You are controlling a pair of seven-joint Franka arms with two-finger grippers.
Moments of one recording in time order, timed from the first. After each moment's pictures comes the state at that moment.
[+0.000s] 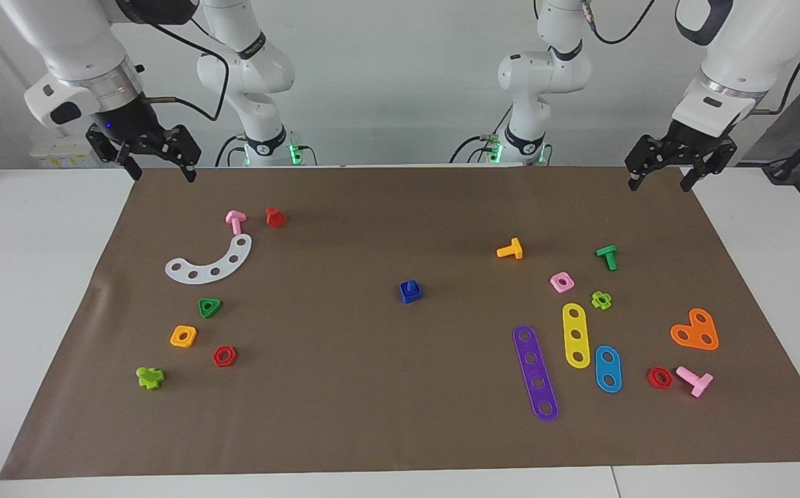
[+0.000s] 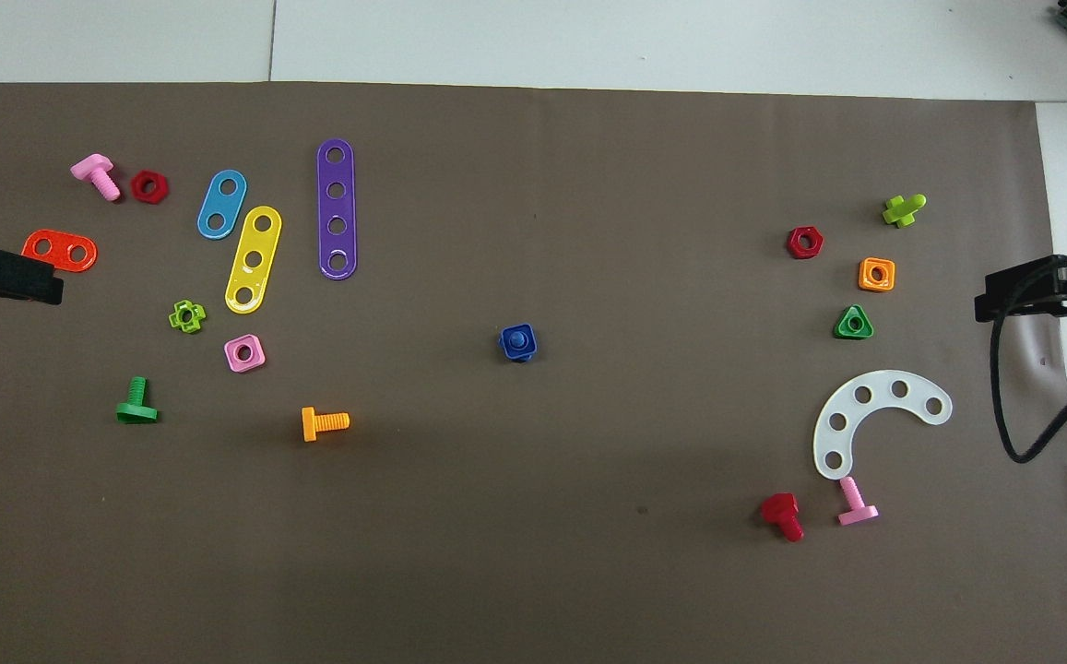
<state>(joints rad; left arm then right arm) -0.05 -0.02 0.02 -1.57 0.00 1.60 0.09 -0.05 -0.01 0.02 -1.52 0.01 1.48 0.07</state>
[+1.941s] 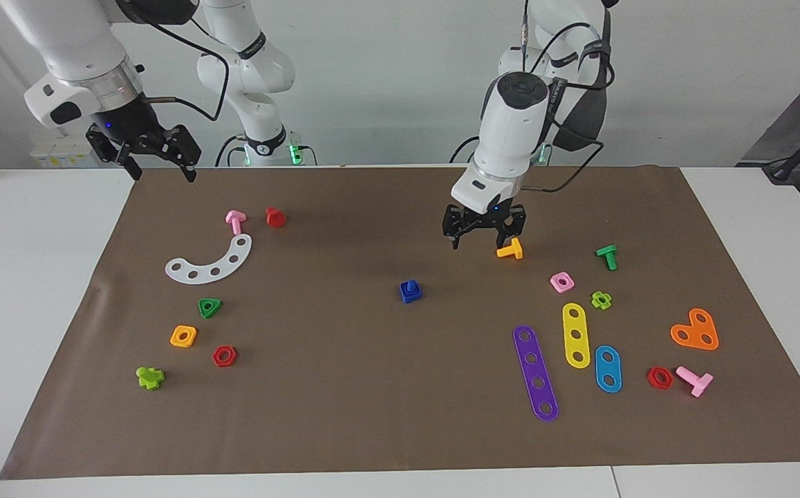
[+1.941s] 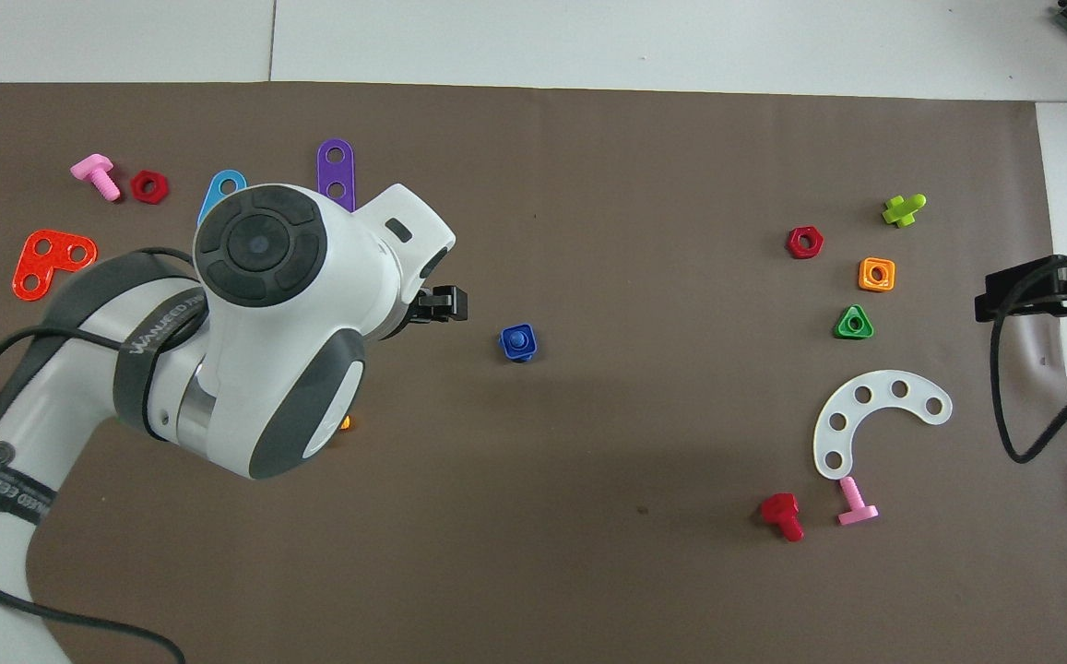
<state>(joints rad) -0.52 0.17 -0.01 -1.77 0.00 2.04 -0.48 -0.05 -0.01 0.02 -1.52 0.01 1.48 0.07</state>
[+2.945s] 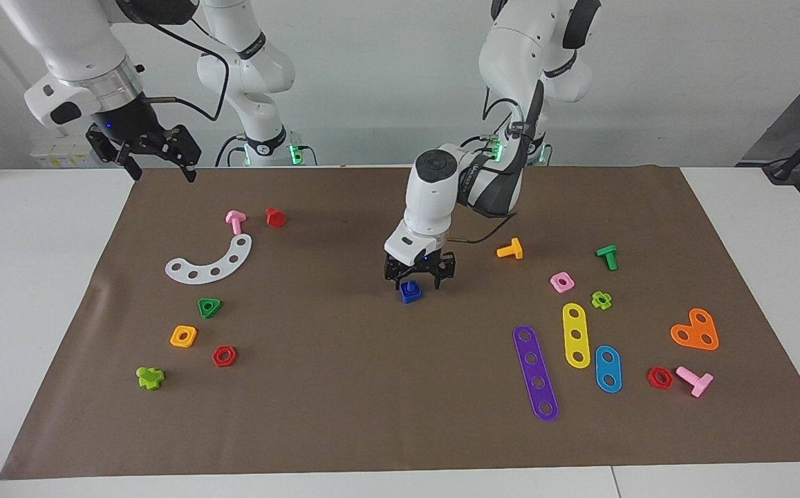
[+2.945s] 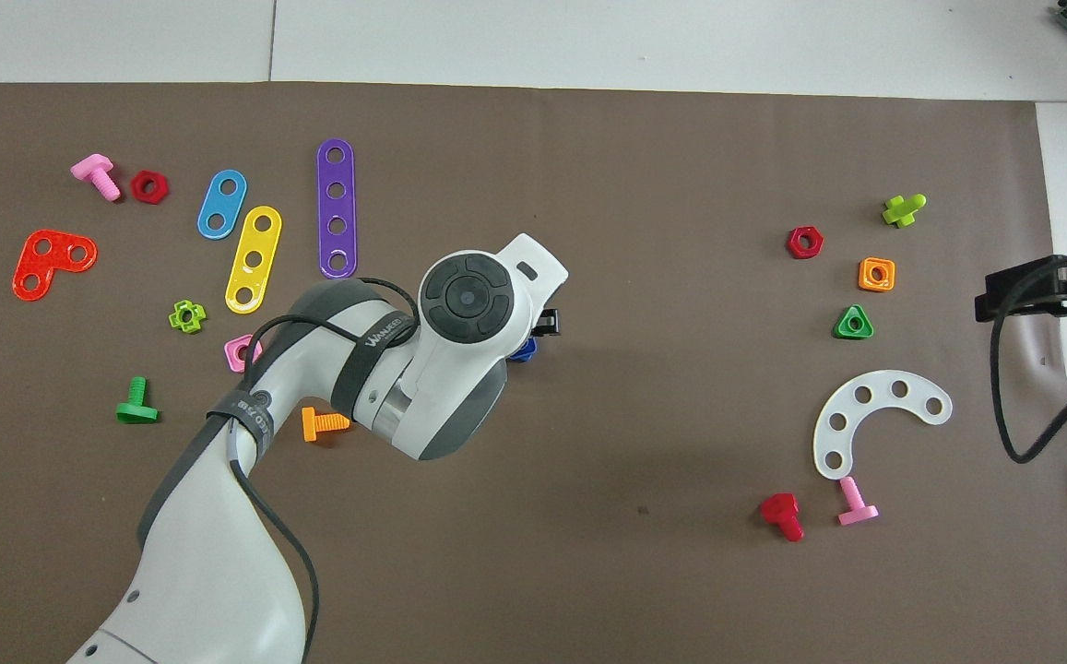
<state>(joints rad) -0.65 0.44 -0.01 -1.74 0.01 2.33 -0.65 -0.05 -0.01 0.02 -1.52 0.01 1.48 0.07</state>
